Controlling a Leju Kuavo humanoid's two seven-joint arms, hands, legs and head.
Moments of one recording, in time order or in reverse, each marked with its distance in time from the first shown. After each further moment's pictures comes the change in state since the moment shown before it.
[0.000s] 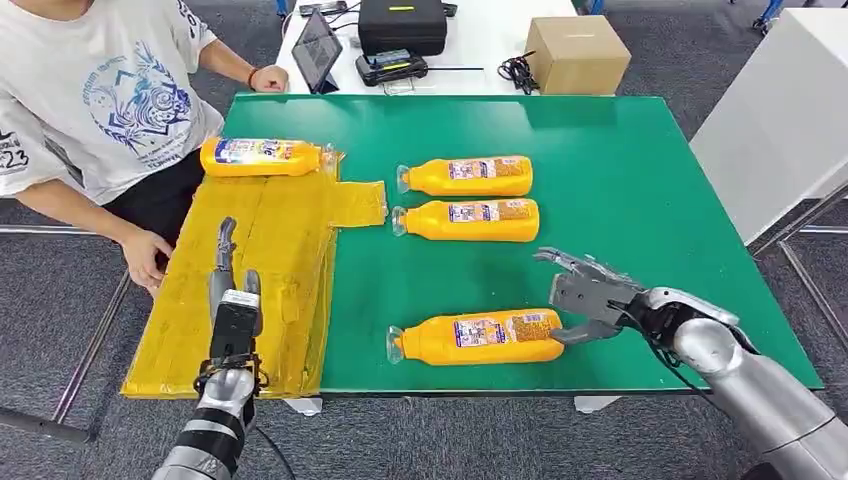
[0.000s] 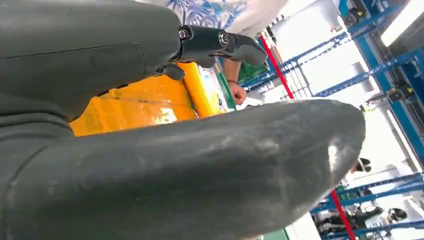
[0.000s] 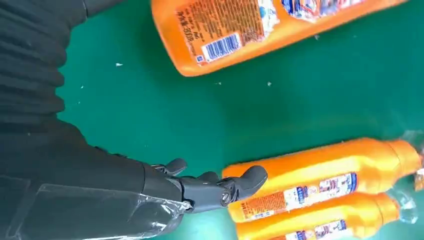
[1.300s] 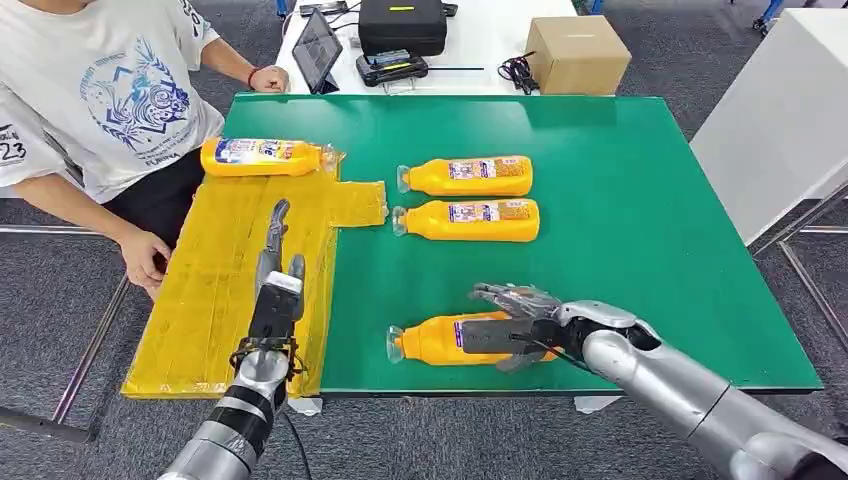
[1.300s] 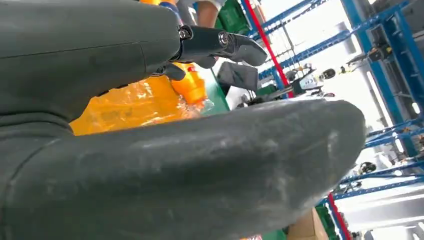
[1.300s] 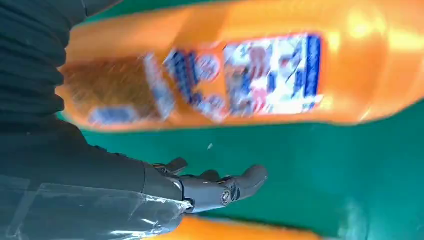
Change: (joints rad) left arm -0.105 -0.047 -0.127 0.110 0.039 -0.029 0.015; right arm -0.188 0.151 0.384 0.121 0.102 -0.036 0.123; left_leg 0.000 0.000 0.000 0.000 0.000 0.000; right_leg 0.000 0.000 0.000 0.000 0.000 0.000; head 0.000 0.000
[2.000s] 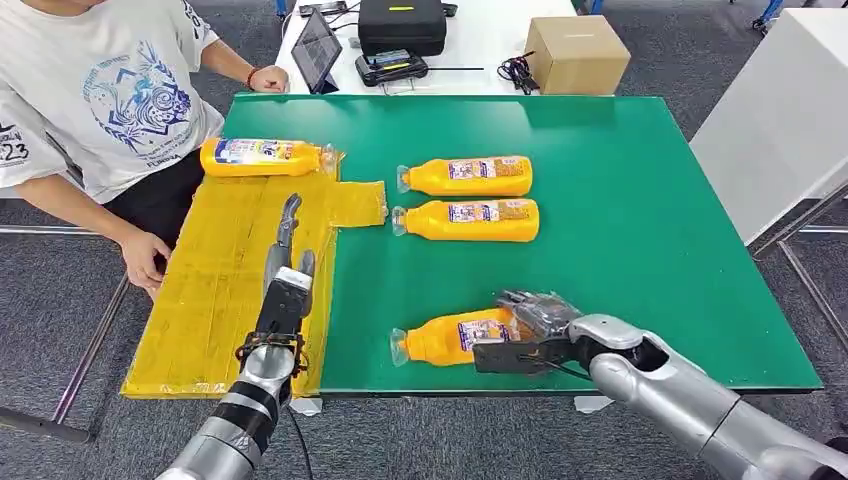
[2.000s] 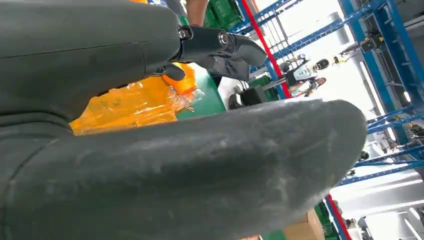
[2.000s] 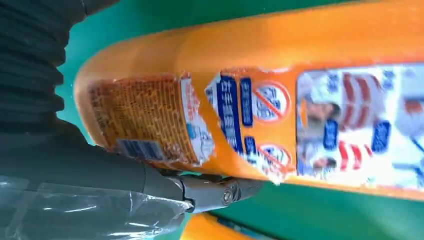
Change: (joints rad) left arm -0.011 -0.008 -0.021 0.000 -0.008 -0.016 0.005; right arm 0.067 -0.031 0.022 0.015 0.230 -0.065 0.047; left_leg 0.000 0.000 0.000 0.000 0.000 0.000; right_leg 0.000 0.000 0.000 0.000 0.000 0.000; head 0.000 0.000
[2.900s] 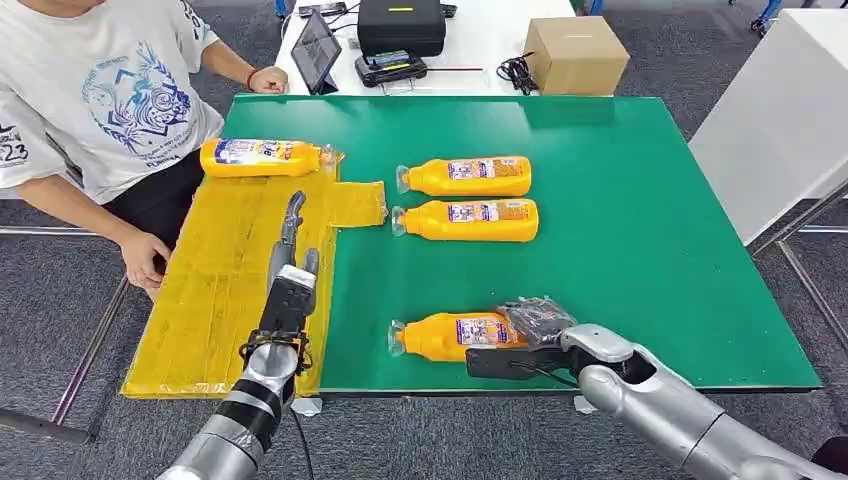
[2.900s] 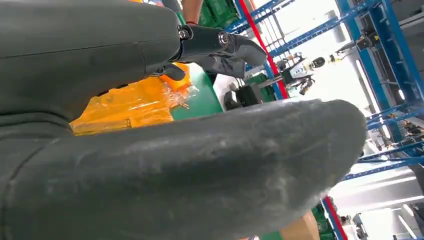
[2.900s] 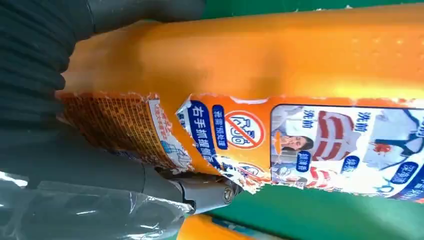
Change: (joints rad) left arm -0.007 -0.009 -0.006 0.002 0.000 -0.002 0.001; right arm 0.067 0.063 -0.055 0.057 0.056 -0.074 -0.034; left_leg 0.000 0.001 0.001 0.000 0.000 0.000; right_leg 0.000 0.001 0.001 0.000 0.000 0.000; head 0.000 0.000
